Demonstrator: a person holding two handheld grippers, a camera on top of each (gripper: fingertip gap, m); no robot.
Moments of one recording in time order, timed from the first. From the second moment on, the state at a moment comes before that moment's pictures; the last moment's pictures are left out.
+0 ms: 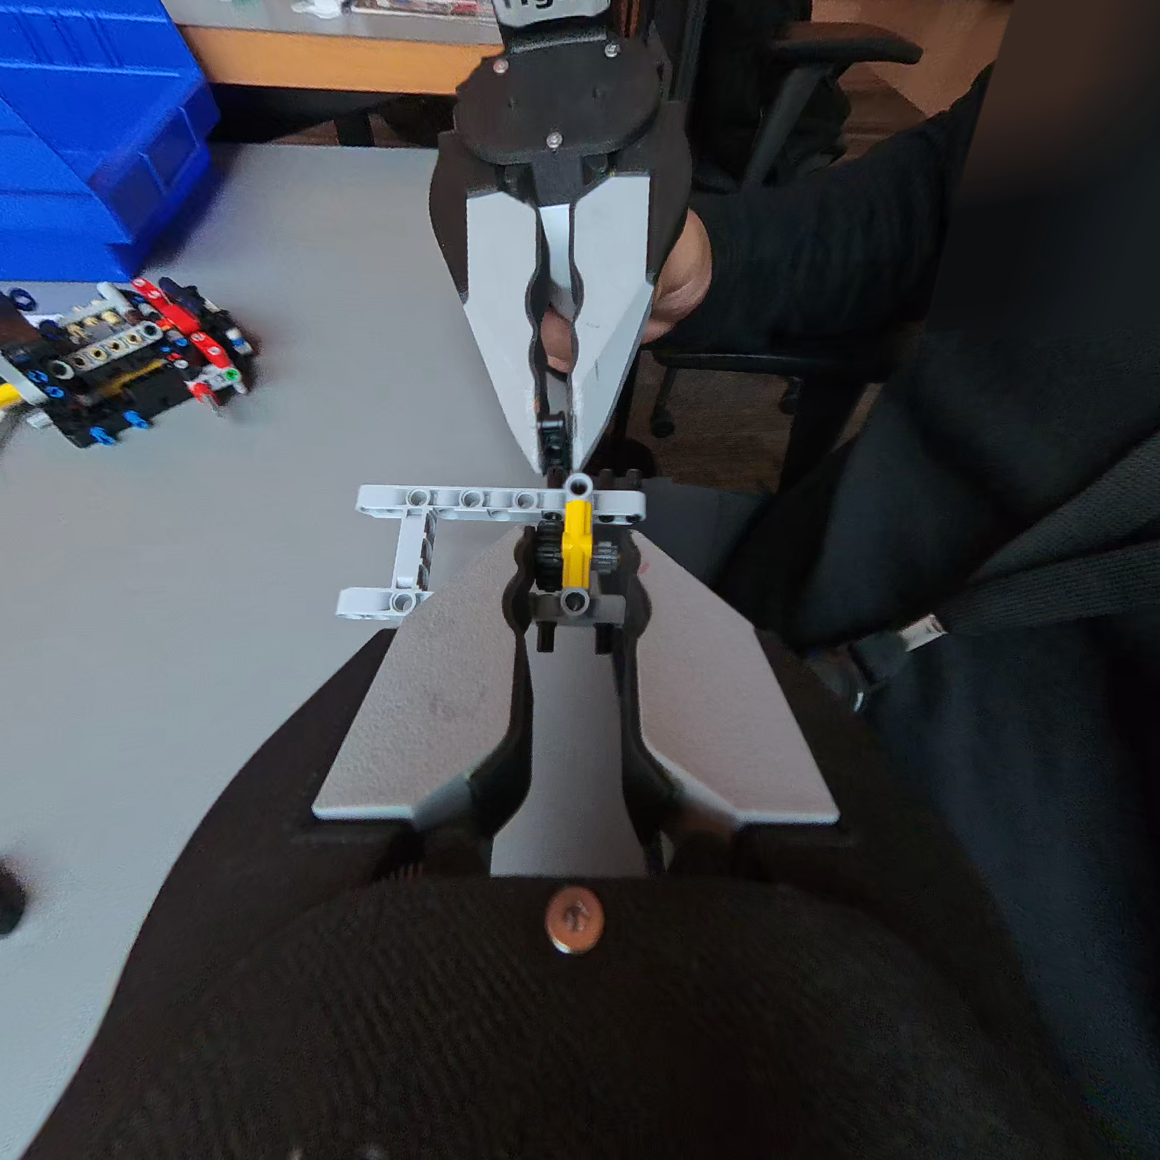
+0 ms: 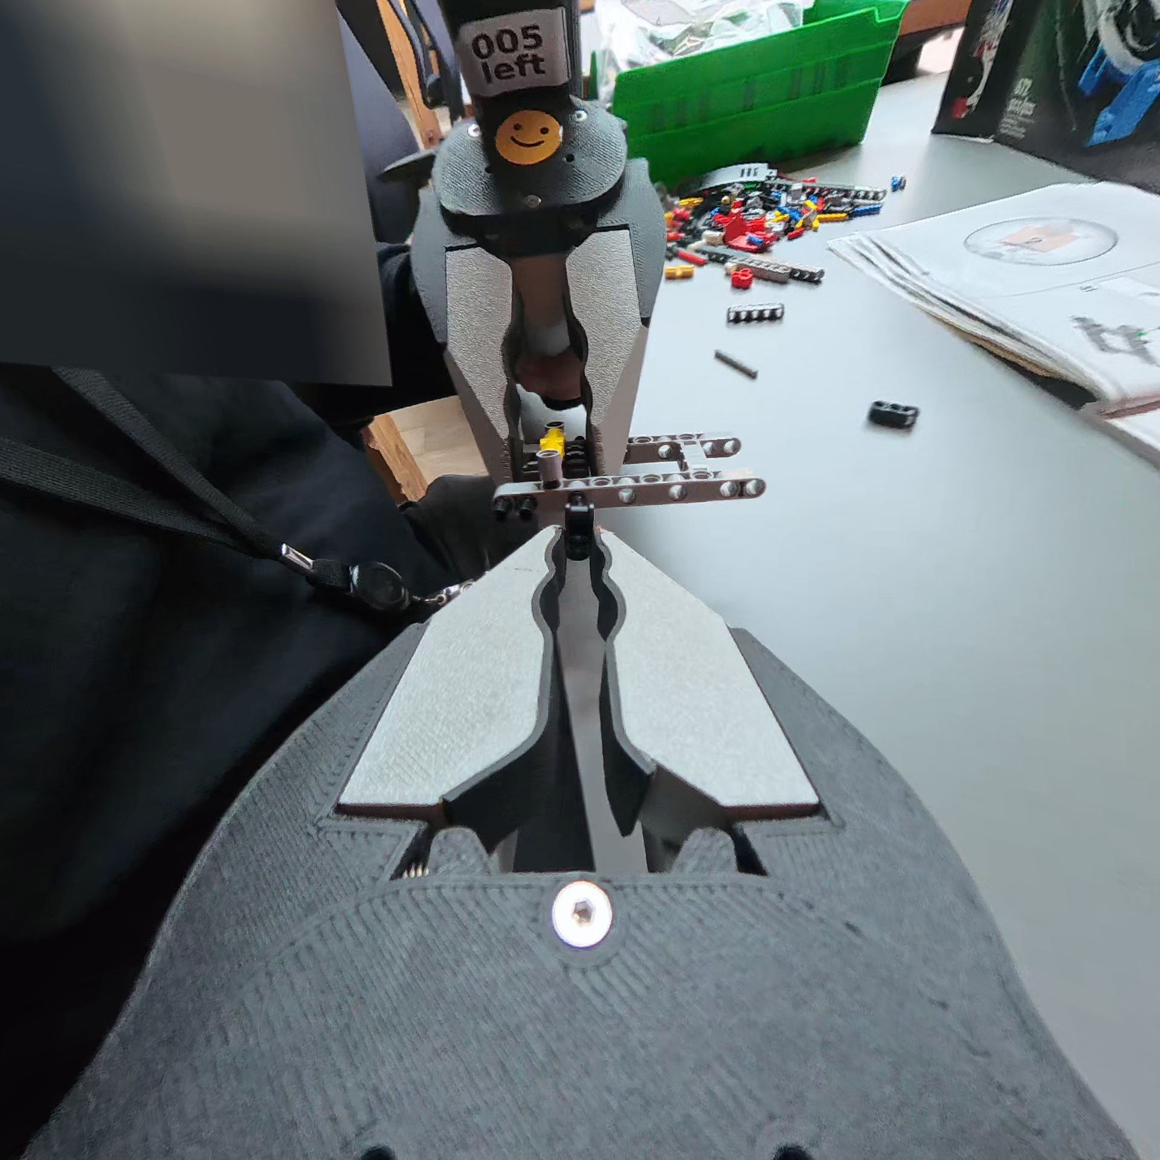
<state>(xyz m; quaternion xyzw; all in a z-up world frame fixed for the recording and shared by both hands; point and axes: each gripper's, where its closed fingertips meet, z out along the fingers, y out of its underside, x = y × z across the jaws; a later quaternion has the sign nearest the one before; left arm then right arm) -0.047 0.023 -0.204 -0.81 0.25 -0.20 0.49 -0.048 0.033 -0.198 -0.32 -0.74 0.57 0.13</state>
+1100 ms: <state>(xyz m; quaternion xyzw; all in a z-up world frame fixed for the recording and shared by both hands) -0.036 0.001 -0.241 -0.87 0.25 -0.13 0.40 -0.031 0.011 -0.226 -0.32 -0.77 0.55 0.11</state>
